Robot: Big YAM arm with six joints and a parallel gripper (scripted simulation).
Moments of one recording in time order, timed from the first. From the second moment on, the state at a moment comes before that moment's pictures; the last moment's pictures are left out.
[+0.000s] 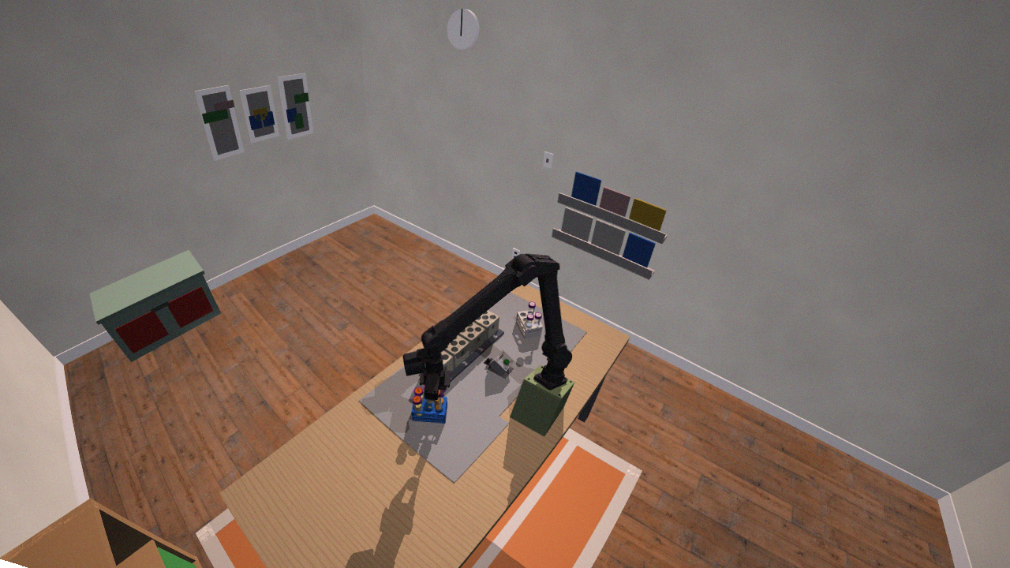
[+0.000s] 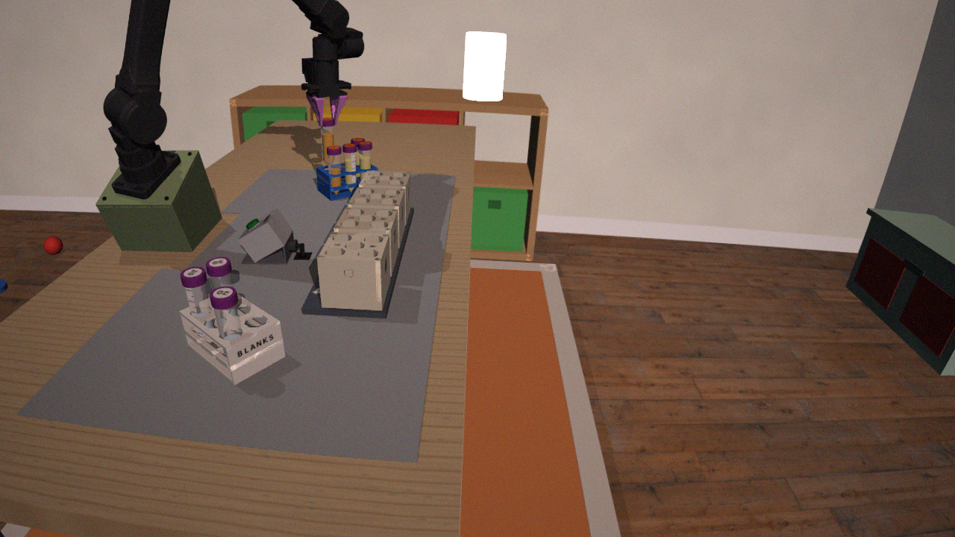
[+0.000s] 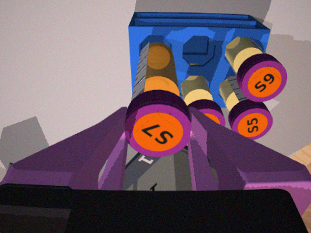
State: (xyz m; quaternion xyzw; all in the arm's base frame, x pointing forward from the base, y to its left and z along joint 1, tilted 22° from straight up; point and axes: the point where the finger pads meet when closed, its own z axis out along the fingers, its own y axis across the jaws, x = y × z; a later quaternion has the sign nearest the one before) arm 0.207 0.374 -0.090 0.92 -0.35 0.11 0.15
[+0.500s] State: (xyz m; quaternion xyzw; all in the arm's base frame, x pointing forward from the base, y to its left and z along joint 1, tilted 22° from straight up) arm 0.209 0.366 -0.107 0.92 -0.35 0.11 0.15
